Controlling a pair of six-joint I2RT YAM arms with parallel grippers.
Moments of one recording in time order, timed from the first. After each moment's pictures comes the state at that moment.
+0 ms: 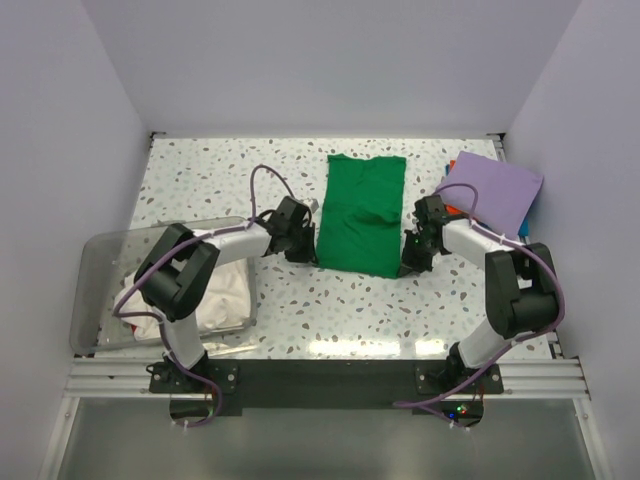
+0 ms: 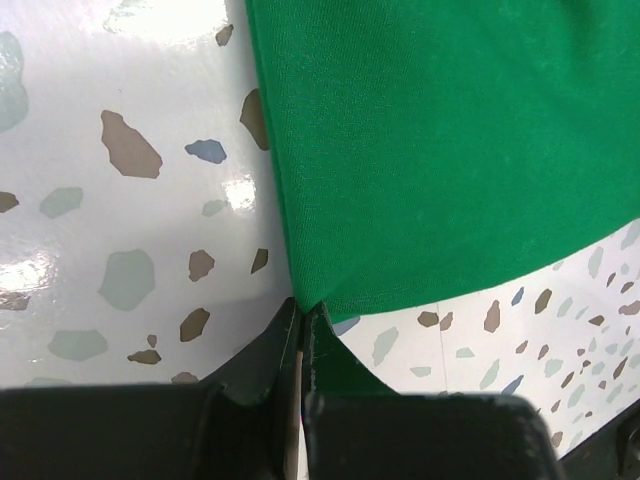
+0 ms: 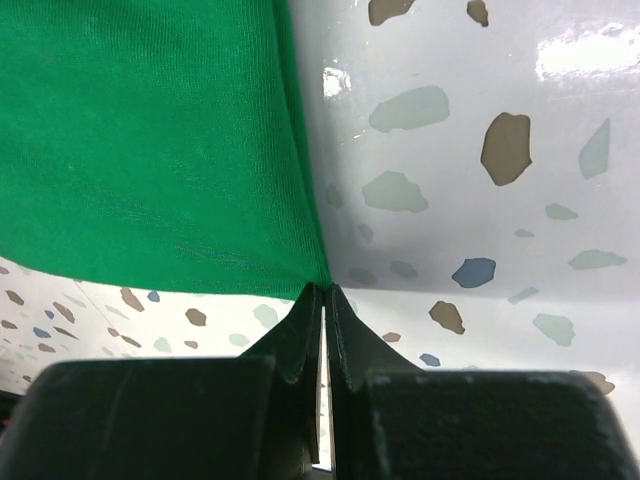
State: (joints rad) left arm -0.60 1.82 1.04 -0.20 0.18 -0.52; right arm 0.20 1.62 0.91 -0.59 -0.18 0.47
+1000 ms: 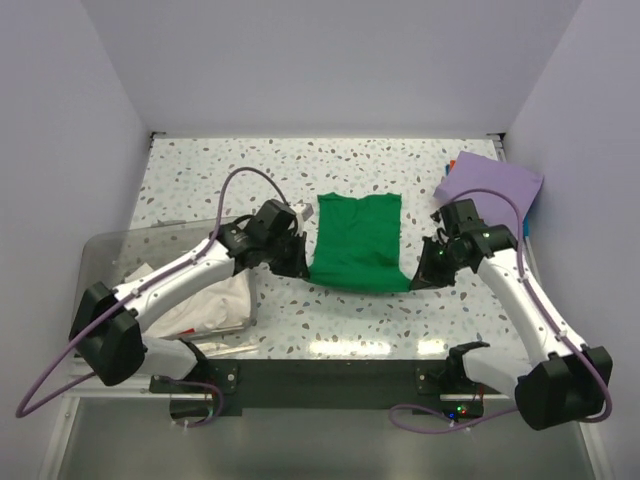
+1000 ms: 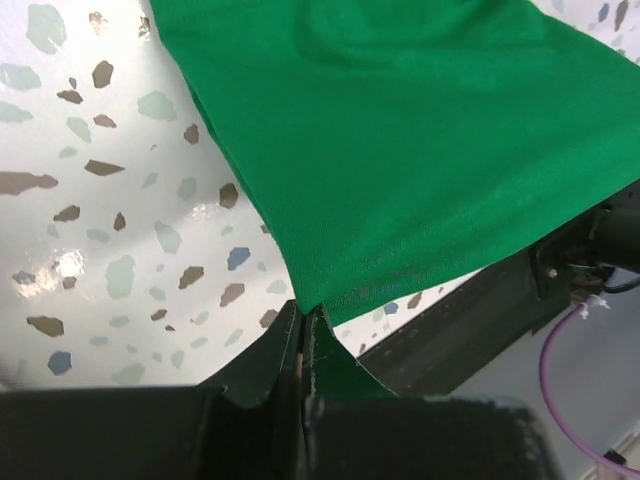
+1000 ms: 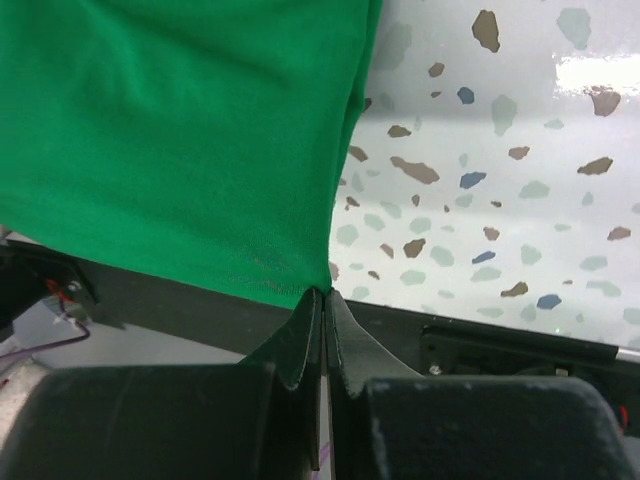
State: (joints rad) left arm -0.71 1.37 1.02 -0.59 0.19 -0.52; right arm 0.22 1.13 0.95 -1.07 -0.25 0.46
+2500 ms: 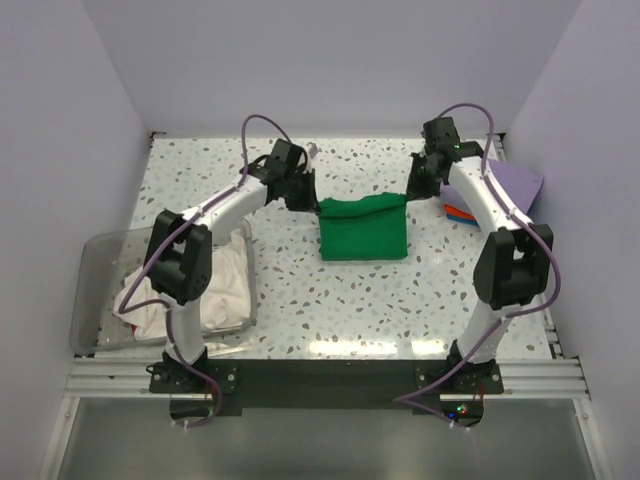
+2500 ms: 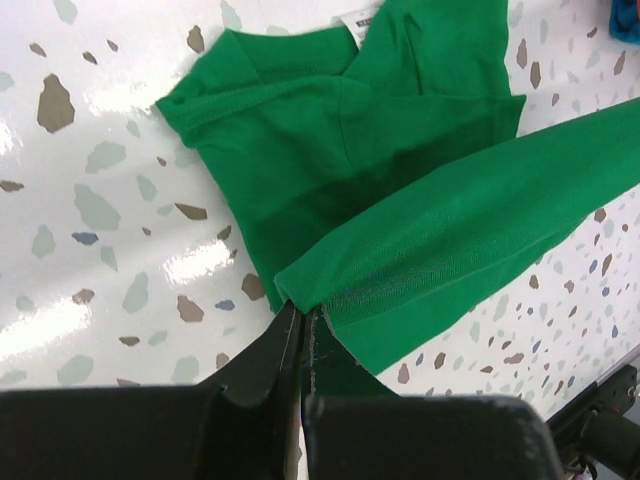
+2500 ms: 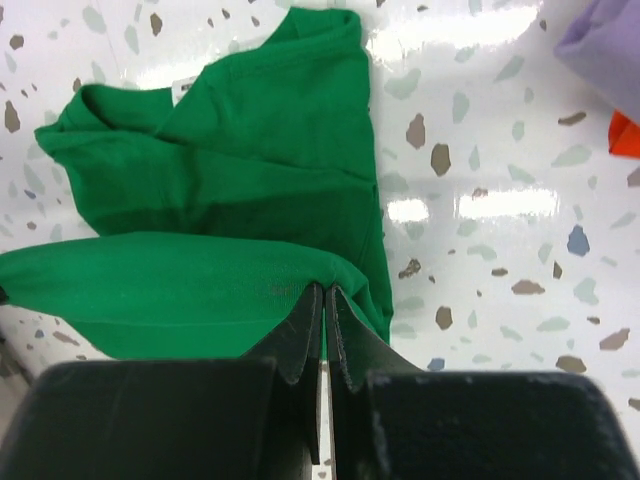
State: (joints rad) left arm -0.49 1.91 1.54 -0.51 0.25 -0.44; right arm 0.16 1.79 1.62 -0.88 -0.03 0.38
